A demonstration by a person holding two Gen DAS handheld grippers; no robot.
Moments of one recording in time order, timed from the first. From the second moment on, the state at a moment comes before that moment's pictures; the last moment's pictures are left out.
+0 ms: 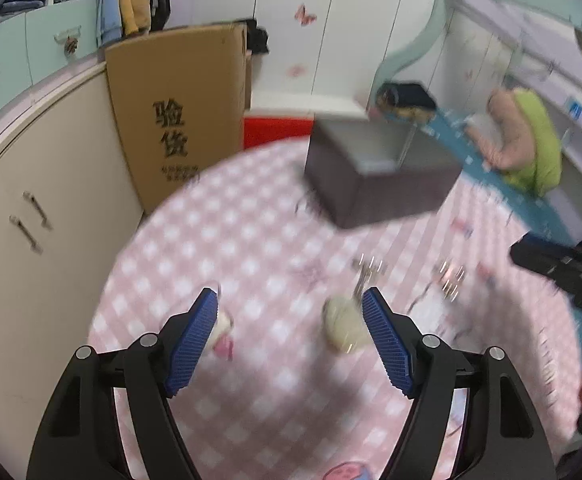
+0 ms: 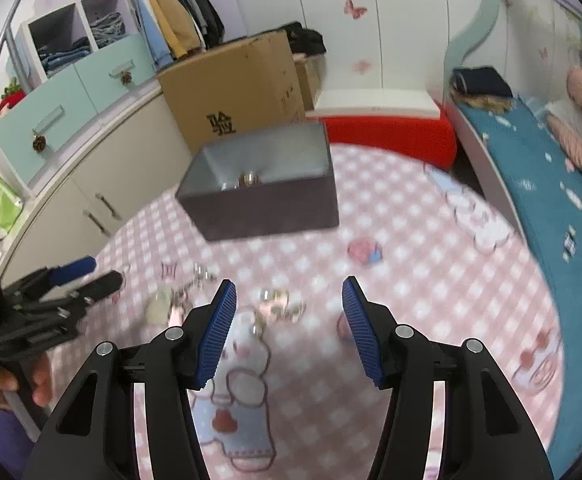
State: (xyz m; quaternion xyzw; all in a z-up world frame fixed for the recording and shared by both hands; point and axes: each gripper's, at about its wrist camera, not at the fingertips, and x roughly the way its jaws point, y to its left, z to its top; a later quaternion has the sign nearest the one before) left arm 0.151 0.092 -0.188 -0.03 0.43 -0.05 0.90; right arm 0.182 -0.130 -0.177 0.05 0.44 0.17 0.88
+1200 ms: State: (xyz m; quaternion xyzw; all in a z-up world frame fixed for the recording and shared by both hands) left arm 0.166 0.071 -0.217 0.02 0.45 -0.02 0.89; right arm 0.171 -0.108 -0.220 0.03 0.47 0.17 0.87
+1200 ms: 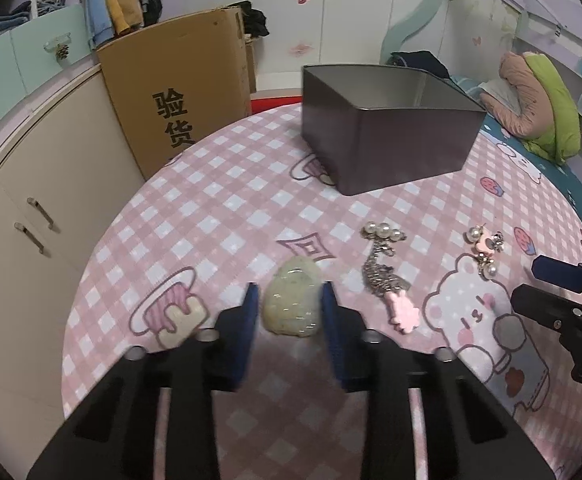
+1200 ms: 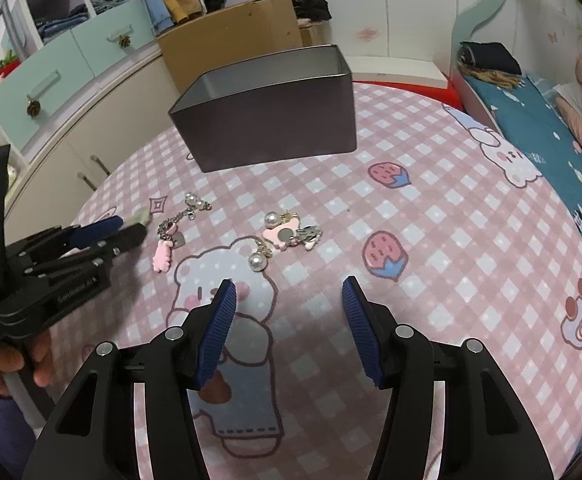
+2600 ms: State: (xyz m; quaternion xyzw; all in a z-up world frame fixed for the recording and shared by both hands) left arm 0.154 0.051 -0.124 -0.04 0.37 -0.16 0.92; right arm 0.192 -0.125 -0.153 0.04 0.40 0.19 0.90
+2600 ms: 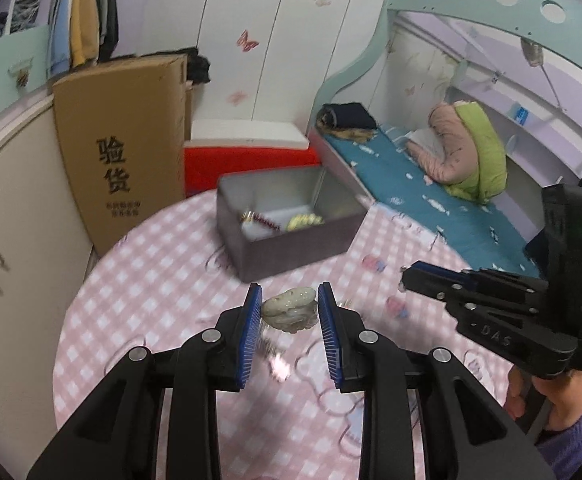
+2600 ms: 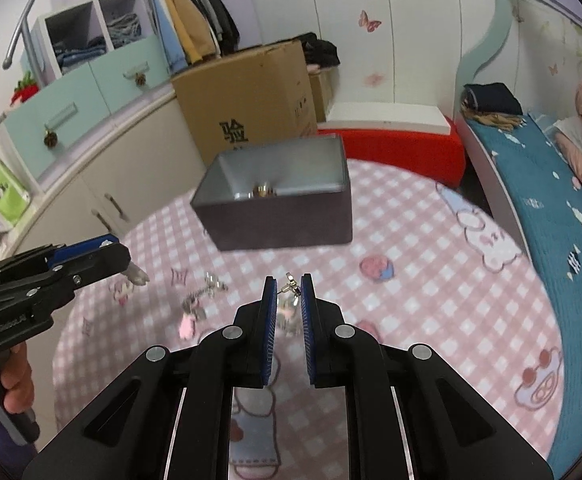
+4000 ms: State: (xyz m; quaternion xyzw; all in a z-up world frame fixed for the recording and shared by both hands) left arm 0.319 0.015 -0.173 -0.04 0.47 -0.14 0.87; right arm 0.326 -0.098 -0.180 0.05 0.45 0.21 0.87
